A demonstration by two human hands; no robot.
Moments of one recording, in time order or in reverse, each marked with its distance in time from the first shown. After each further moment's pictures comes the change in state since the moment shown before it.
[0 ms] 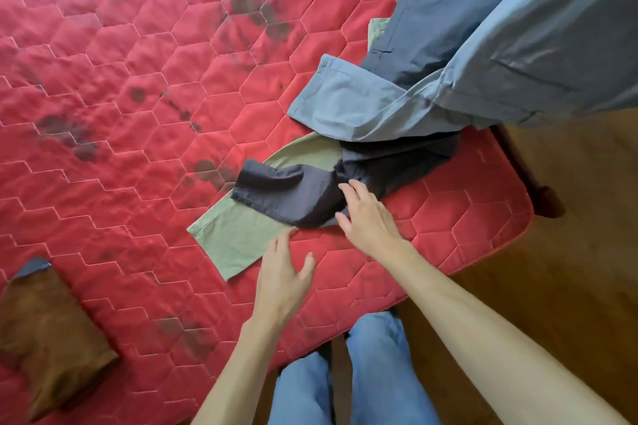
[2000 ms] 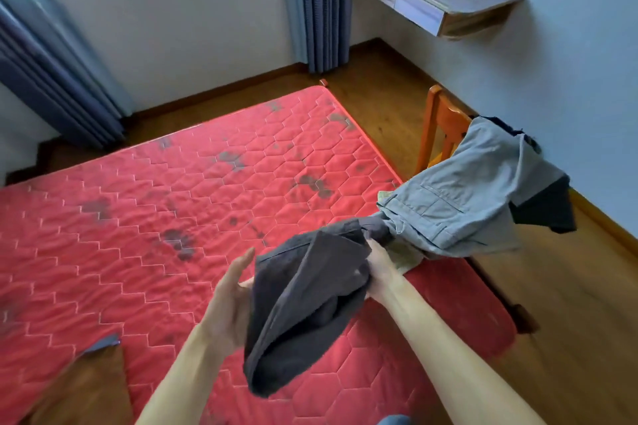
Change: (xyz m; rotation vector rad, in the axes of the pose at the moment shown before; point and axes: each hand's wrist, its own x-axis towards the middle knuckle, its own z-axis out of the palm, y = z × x) left_hand -0.196 0.042 -0.267 -1.216 -0.402 -0.092; right_hand -0.164 -0.187 -0.136 1.452 0.015 0.143
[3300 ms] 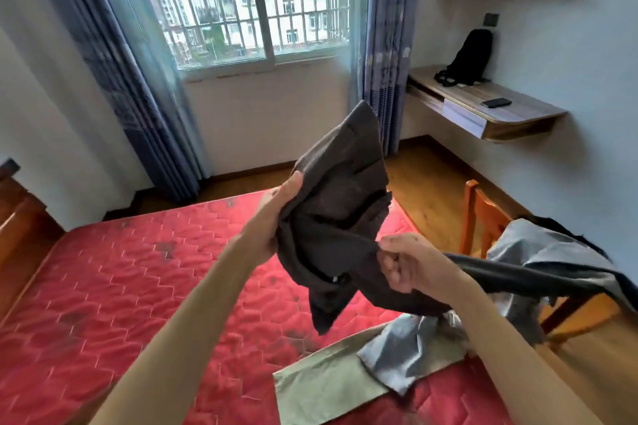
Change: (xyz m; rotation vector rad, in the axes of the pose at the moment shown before) left_hand -0.077 0.129 0.086 0.201 -0.124 0.802; right_hand -0.130 -0.140 0.025 -0.398 -0.634 -0.468
